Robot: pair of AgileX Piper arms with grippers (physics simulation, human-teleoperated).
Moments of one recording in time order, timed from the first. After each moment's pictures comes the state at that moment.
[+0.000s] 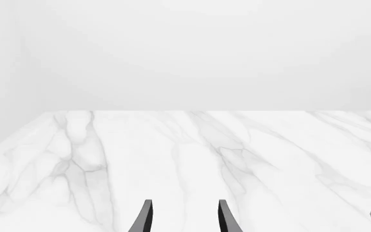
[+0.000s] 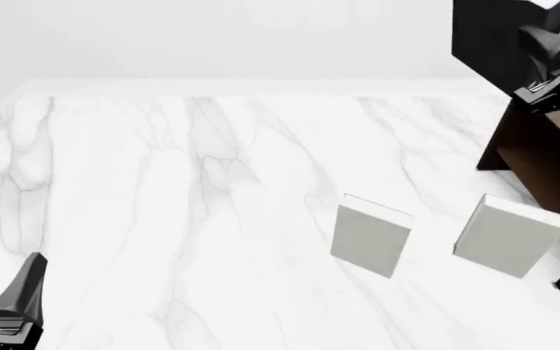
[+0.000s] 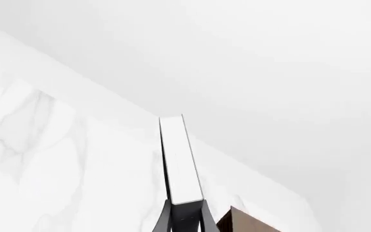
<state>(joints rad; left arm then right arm) 0.00 0.00 0.00 0.00 0.00 0.15 0.88 -0.93 0.12 -0.51</state>
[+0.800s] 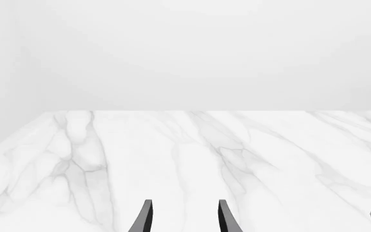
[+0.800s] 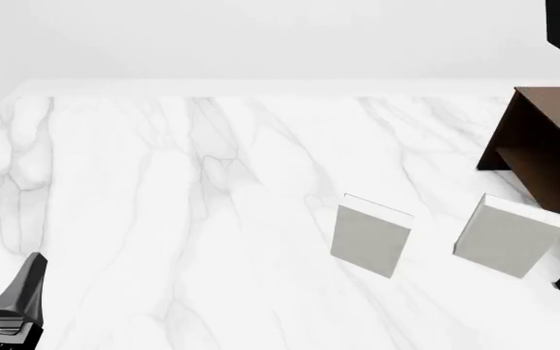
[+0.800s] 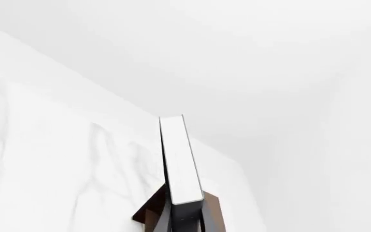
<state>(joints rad) 0.00 0.00 0.00 0.00 0.00 -0.09 0.86 -1.03 0.25 -0.65</state>
